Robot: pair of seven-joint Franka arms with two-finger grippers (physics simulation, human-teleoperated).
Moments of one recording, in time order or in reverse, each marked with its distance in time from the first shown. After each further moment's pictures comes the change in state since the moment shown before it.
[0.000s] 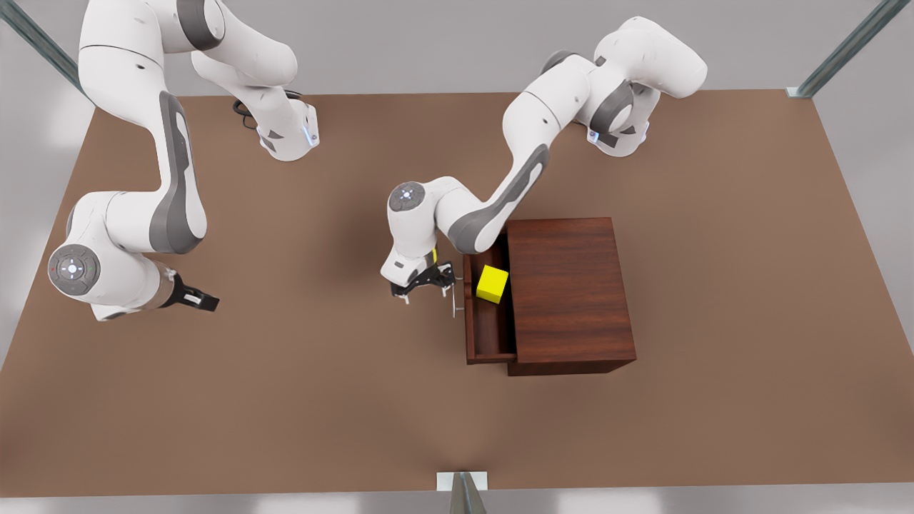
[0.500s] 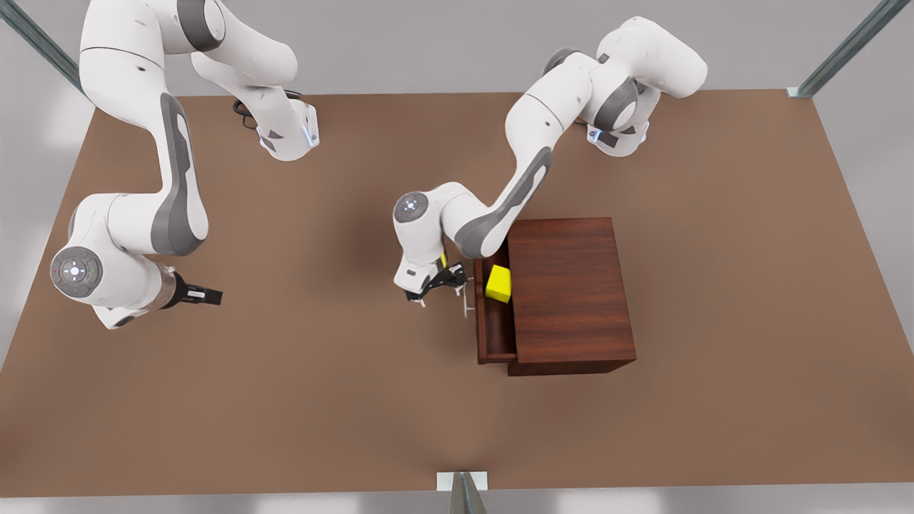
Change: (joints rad) left arm 0.017 -0.031 0.012 -0.072 0.007 -0.047 -0.057; right arm 0.002 0.006 0.000 0.003 0.001 -0.001 -0.198
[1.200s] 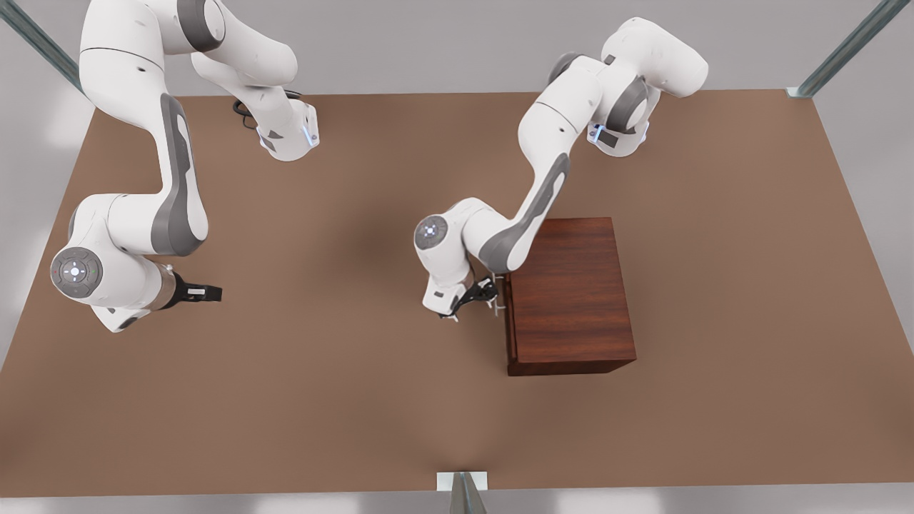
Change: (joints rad) left arm 0.045 -0.015 0.066 -0.032 -0.001 -0.080 0.068; right arm 0.000 0.001 0.000 0.000 -0.005 0.000 -0.099
